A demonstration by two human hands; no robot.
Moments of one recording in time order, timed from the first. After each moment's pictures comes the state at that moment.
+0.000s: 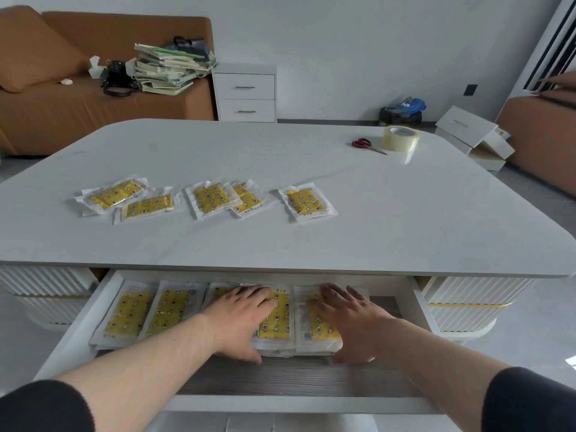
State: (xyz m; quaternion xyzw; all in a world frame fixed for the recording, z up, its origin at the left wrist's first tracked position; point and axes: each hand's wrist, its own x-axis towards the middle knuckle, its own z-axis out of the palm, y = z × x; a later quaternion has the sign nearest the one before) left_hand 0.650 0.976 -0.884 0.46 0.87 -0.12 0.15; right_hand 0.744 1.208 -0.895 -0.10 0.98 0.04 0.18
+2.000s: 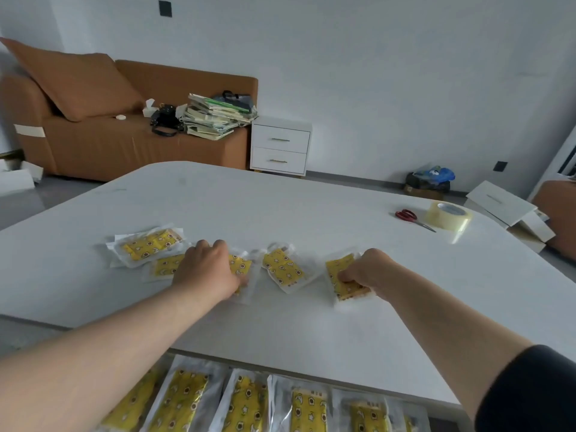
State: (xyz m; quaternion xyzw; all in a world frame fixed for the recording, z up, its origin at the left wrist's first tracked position) left_hand 0.501 0.933 -0.784 0.07 0.99 0.13 -0.04; right_hand 0.539 1.192 -0.763 0.31 0.90 -0.31 0.05
